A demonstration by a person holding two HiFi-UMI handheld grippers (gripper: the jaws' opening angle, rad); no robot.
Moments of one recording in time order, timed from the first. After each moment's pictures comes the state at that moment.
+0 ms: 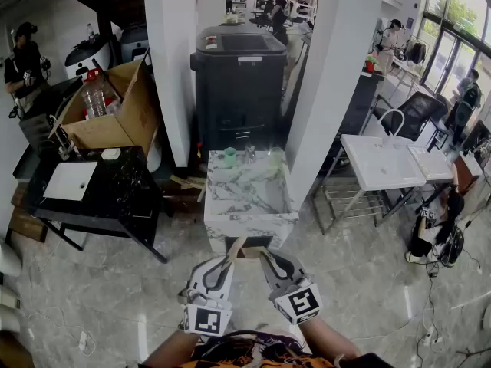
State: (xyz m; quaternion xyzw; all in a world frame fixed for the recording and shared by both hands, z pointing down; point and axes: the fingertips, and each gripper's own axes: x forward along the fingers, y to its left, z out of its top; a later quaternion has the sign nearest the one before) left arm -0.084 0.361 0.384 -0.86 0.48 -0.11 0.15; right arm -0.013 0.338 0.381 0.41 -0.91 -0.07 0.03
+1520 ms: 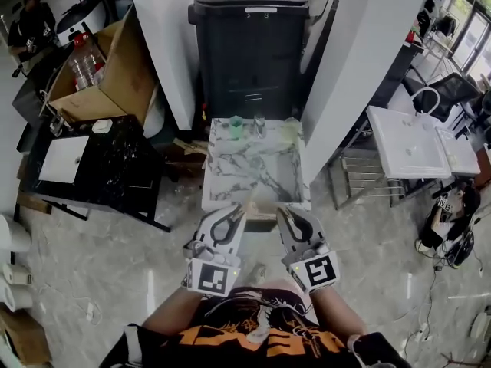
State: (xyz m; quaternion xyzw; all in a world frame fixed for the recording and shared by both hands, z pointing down) left arm -0.047 0.161 0.392 -0.86 0.47 -0.12 0.15; right arm 0.028 0.151 0.391 0.42 -0.91 -0.05 0.03
